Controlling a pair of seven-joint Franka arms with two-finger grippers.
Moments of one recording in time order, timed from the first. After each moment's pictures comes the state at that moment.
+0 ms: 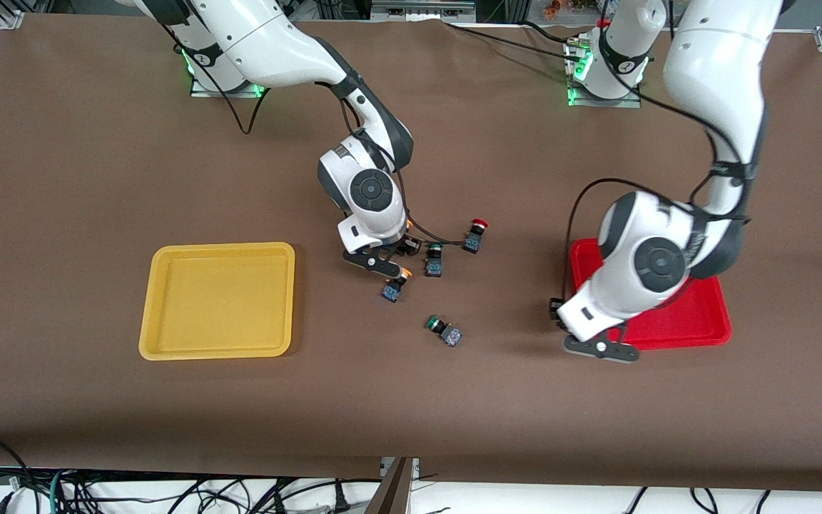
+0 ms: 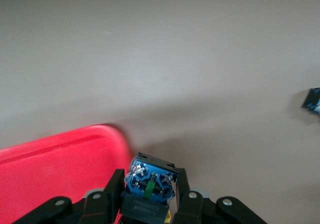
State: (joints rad) left arm -0.15 0.63 -0.09 -1.45 0.05 2.11 -0.05; right arm 0.72 0.80 0.01 -1.50 0.08 2.30 1.02
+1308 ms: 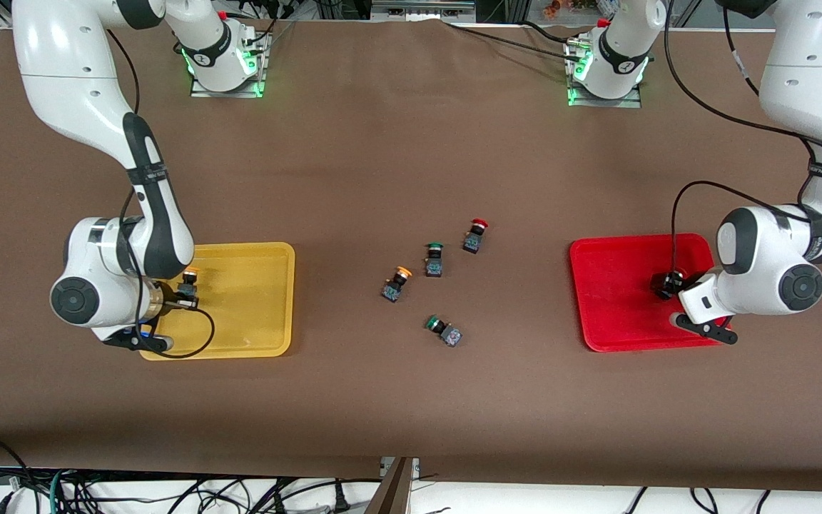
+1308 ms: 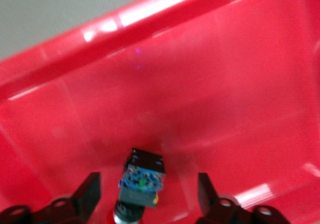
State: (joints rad) left arm 0.18 0.62 -0.10 -1.68 0.06 2.07 0.37; right arm 0.19 0.77 -0.17 -1.50 0.06 2.04 0.15
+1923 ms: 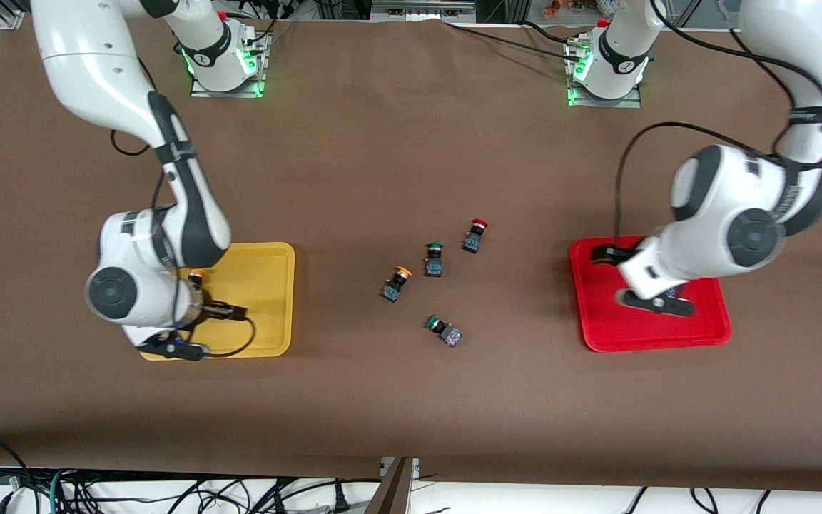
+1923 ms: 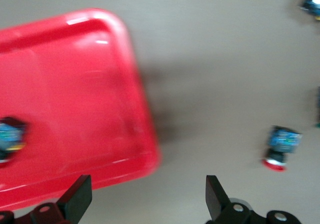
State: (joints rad) left arm 0.10 0.45 -0.40 -1.68 0.05 1.91 -0.13; right arm 0.29 0.74 -0.05 -1.38 0.07 2.02 0.46
